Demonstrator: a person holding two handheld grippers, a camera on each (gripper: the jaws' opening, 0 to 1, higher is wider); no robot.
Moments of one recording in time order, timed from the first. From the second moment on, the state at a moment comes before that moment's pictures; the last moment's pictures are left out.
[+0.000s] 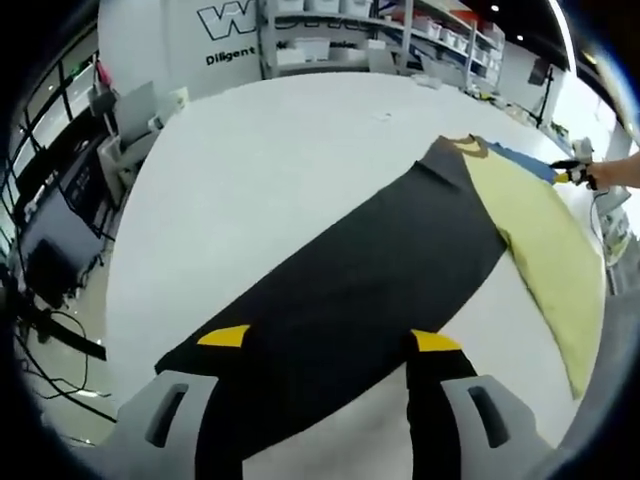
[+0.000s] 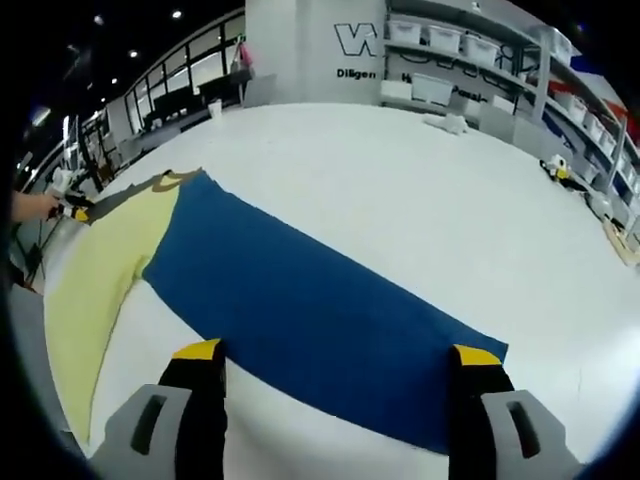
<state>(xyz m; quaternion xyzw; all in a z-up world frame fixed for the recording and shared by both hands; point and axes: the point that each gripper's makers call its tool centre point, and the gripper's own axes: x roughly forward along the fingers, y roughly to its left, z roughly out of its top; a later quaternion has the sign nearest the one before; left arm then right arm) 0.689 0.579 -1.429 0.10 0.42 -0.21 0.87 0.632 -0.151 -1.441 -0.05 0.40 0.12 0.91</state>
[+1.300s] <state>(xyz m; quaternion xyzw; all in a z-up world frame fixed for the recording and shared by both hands) 0.520 0.325 -1.437 0.12 0.39 -0.48 0.78 0.554 0.131 -1.456 -0.18 0.33 0.48 0.80</state>
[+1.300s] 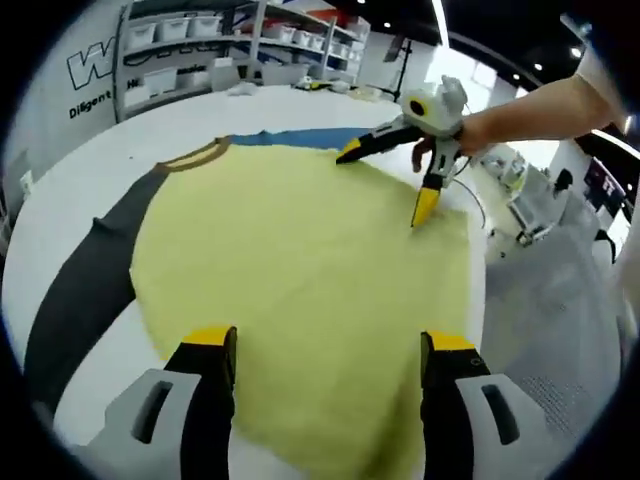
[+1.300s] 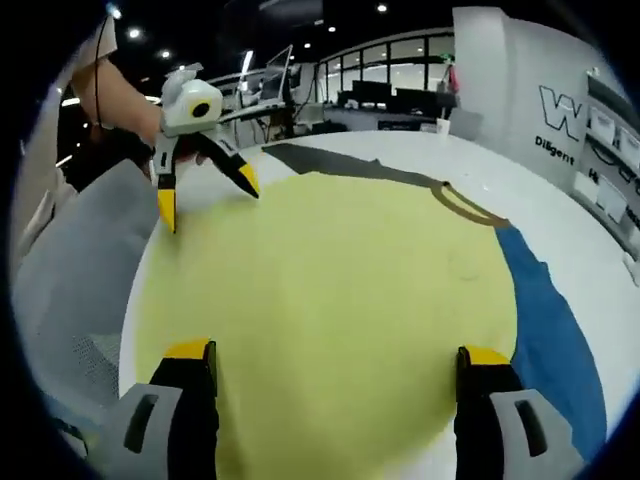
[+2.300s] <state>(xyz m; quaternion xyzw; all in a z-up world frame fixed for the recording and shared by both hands) 0.496 0.348 -1.441 0.14 0.38 -0.46 0.79 0.496 0.115 -1.438 -0.18 0.30 0.44 0.83</state>
